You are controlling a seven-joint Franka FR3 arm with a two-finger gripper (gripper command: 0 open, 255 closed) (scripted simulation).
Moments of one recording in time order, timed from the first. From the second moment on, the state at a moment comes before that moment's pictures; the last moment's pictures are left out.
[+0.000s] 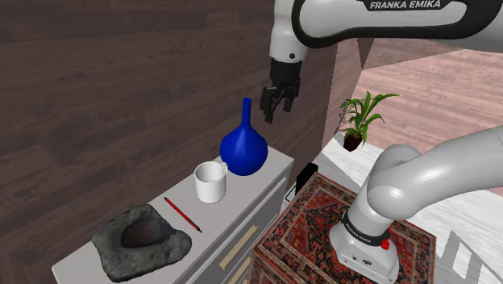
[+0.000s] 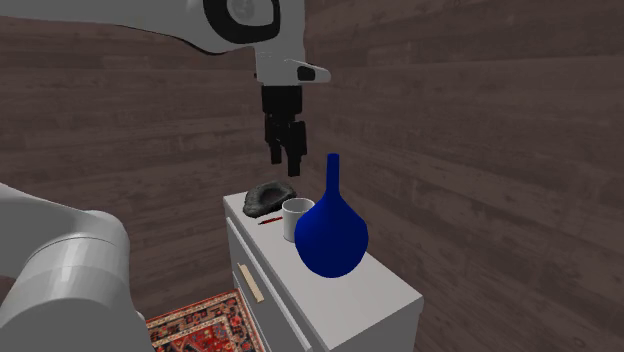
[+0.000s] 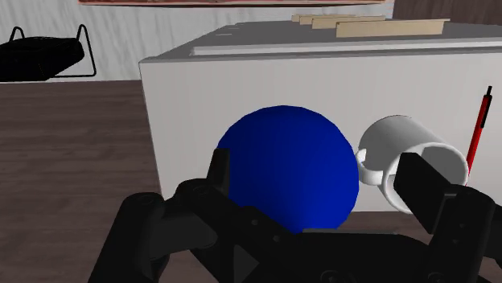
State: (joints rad) arm 0.02 -0.68 0.16 -2.35 0.08 1.67 0.16
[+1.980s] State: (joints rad) arm 0.08 0.04 0.51 -2.22 -0.05 2.28 0.65
